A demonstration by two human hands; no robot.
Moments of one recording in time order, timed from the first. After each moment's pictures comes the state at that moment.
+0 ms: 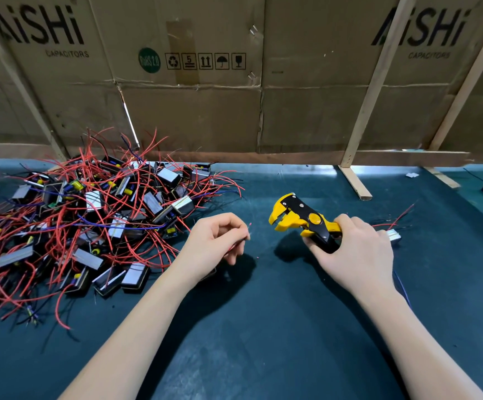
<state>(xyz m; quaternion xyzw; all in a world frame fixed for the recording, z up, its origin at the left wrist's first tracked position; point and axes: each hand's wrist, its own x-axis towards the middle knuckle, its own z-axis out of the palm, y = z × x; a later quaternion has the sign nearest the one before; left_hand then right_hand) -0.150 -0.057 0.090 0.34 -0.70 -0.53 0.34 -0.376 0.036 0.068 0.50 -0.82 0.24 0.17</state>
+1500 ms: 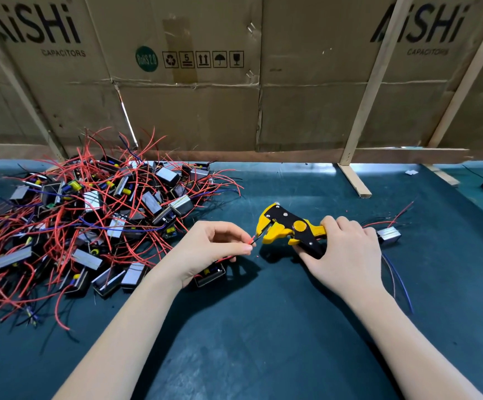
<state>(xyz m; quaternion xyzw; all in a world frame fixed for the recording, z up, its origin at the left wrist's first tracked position) -0.138 -0.064 0.088 0.32 -0.70 -0.58 0.26 -0.365 0.033 0.060 0.54 -0.79 0.18 0.22</state>
